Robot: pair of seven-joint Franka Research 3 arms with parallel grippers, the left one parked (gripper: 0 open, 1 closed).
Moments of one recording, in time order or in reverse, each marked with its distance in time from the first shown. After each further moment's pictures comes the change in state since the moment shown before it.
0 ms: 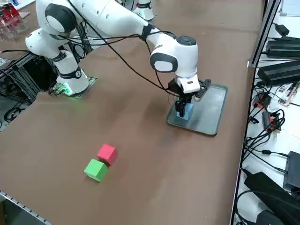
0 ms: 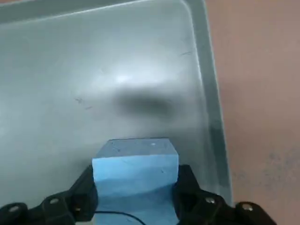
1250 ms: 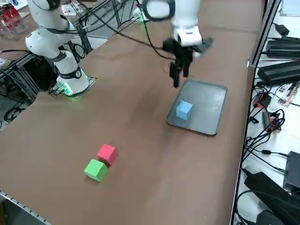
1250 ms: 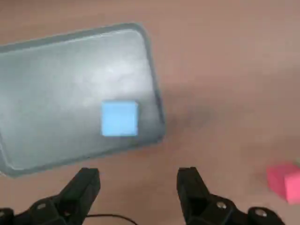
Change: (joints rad) arm -0.039 -0.318 0.037 0.052 0.043 -0.436 0.023
